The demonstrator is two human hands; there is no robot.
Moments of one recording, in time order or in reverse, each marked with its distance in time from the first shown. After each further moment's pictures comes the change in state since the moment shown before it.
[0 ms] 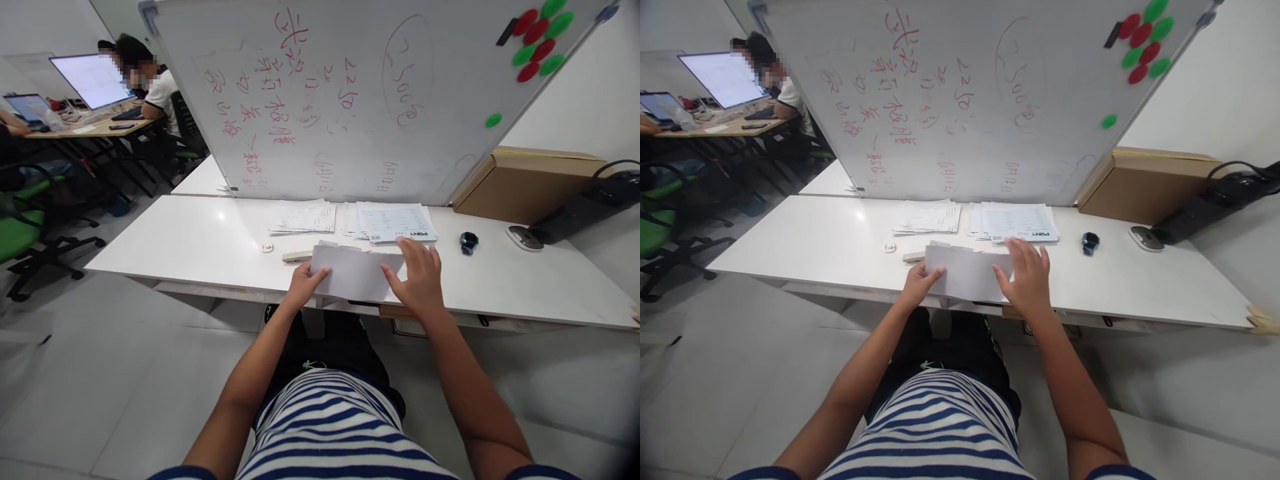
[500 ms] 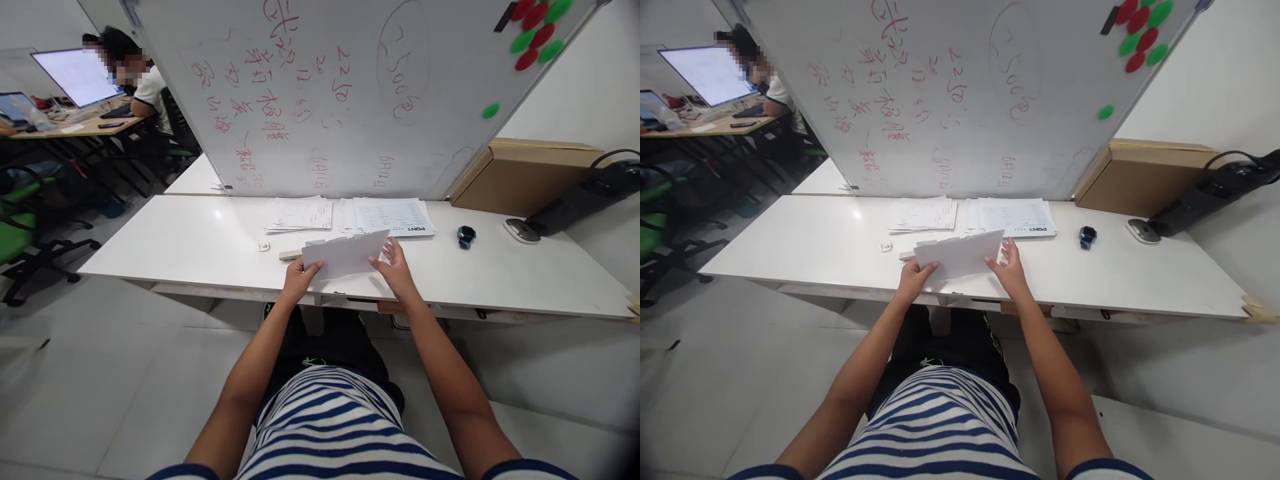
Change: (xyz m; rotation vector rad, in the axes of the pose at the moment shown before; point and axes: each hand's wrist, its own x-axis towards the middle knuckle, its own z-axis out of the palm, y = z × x) left_hand 0.009 -0.010 -0.004 -0.005 0.093 0.044; right_hand -0.006 0.029 0.059 0.755 -0.084 0.678
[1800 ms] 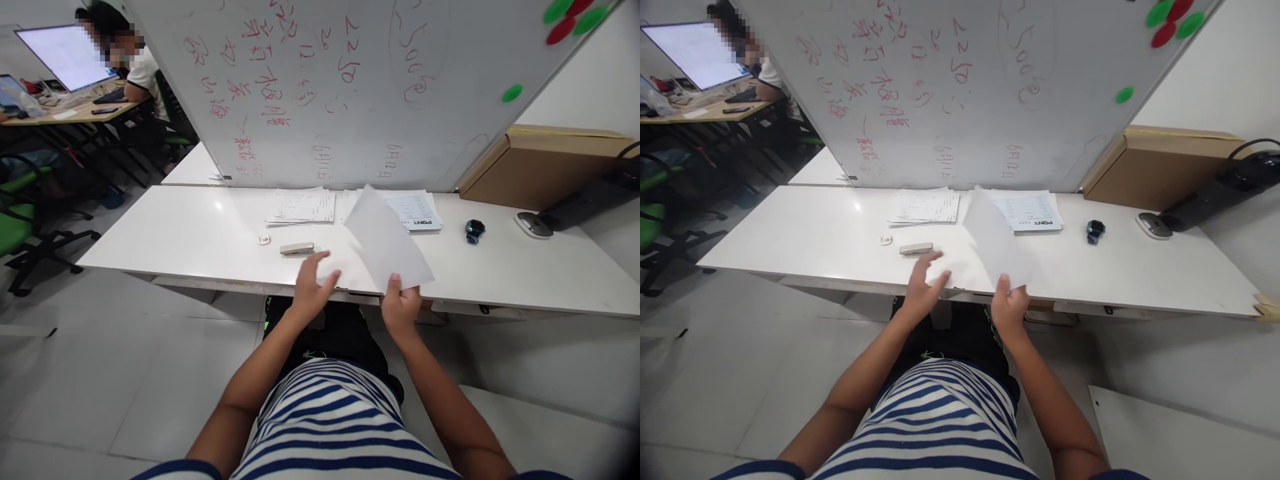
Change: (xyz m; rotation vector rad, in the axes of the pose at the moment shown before) left_hand -0.044 0.041 0.021 0.312 -0.031 0.247; right_hand -0.081 -0.002 0.021 -0.288 0.369 -0.177
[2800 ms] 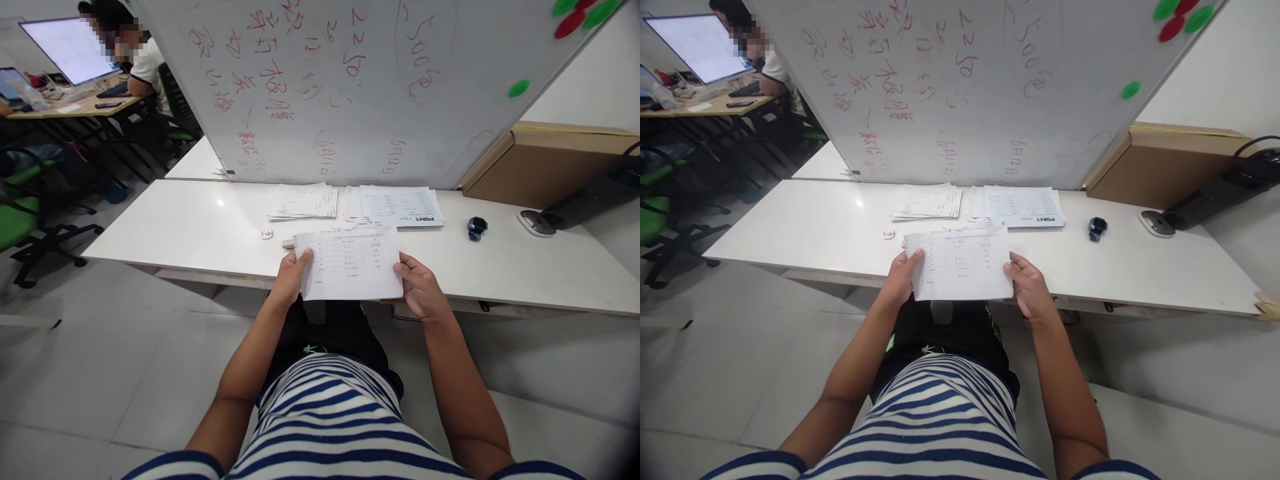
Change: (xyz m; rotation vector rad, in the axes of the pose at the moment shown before) left_hand 0.011 -0.019 -0.031 -0.650 0.017 -0.453; right_hand 0.045 -0.007 -0.031 0.617 -0.474 0.463
